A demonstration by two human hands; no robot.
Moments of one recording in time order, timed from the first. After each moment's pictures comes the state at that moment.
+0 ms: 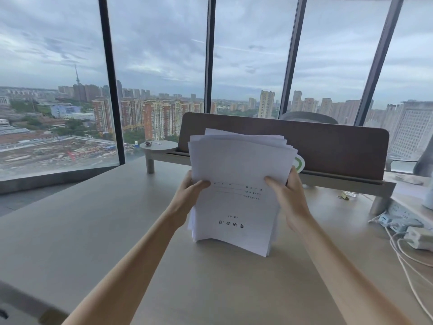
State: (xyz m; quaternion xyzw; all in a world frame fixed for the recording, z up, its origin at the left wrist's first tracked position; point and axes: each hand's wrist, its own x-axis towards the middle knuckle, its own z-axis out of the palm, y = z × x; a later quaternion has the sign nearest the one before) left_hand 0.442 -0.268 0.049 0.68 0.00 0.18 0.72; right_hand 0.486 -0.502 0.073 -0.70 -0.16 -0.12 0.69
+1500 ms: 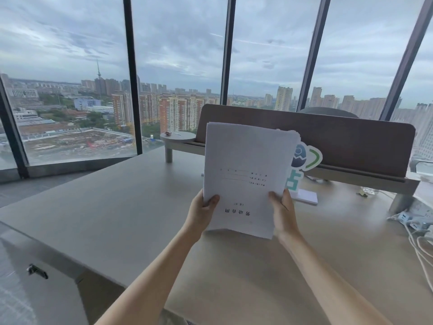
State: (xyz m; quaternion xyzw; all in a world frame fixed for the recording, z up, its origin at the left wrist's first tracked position) left_hand 0.420 -0.270 -0.032 0.71 0.07 0.24 0.66; right_hand 0.490 -0.467 -0.023 -0.65 -0.15 -0.05 0.75
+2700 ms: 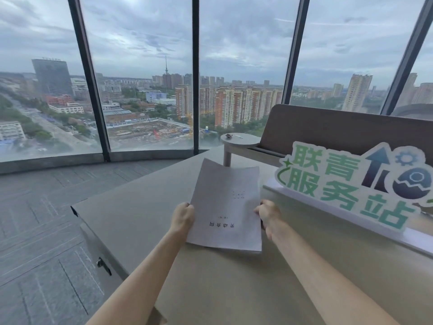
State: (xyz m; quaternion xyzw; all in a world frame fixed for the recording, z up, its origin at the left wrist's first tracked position) left_hand 0.415 -0.055 -0.056 0.69 0.38 0.24 0.56; right_hand 0.555 -0.238 -0.031 -0.76 -0.07 0.20 0.62
